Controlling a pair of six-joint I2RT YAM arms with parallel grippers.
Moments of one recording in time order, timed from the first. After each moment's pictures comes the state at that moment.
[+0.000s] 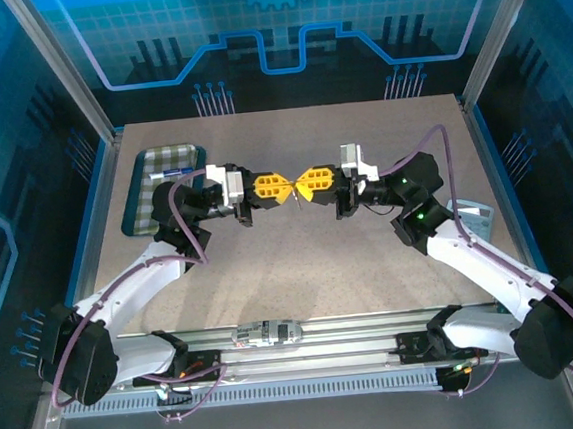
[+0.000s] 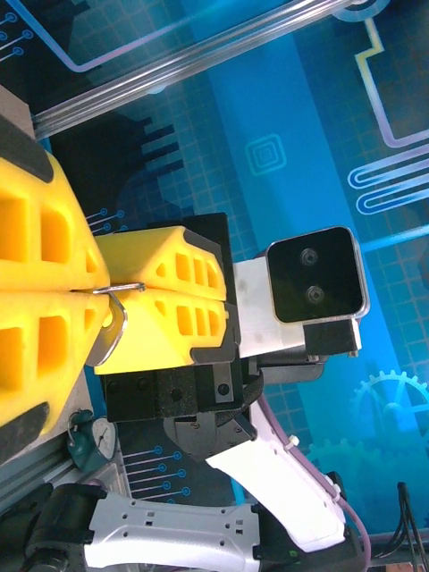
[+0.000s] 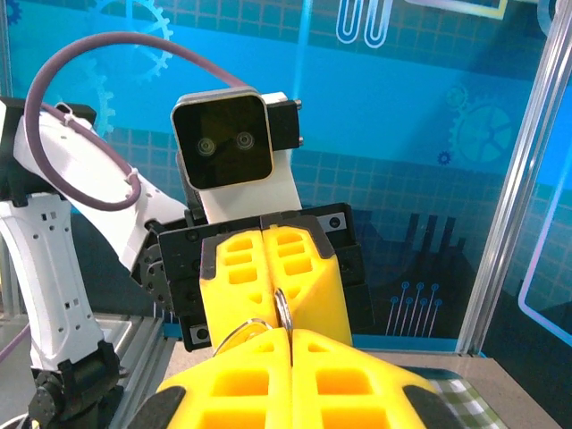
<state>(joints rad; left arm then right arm) -0.46 1.24 0.82 0.91 0.99 -0.12 0.53 1.15 0.88 0.56 -0.90 0.08</state>
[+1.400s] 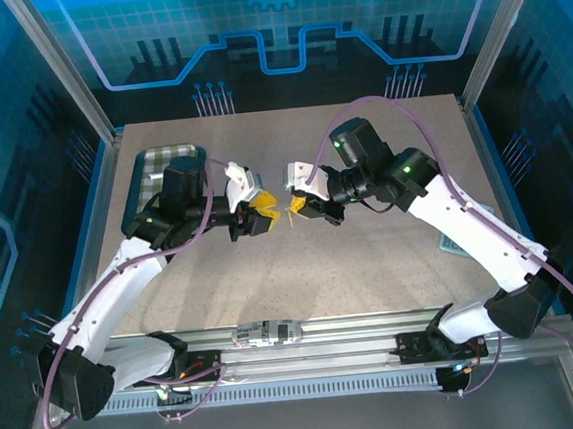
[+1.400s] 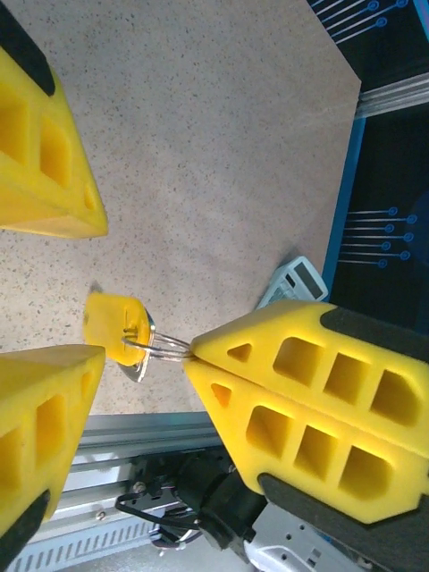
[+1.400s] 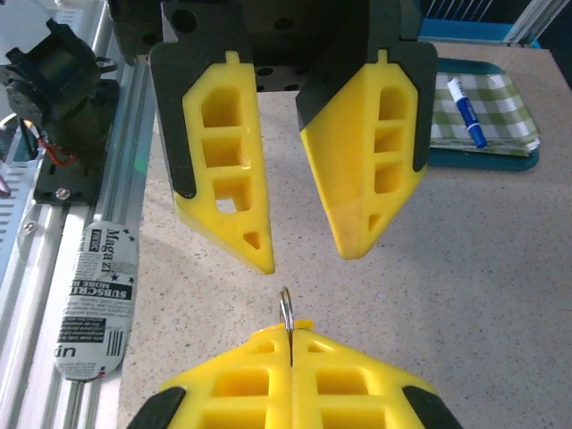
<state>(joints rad) -0.40 1.16 1.06 -0.42 0.85 0.32 0.68 1.41 1.55 -0.93 -0.52 -0.64</state>
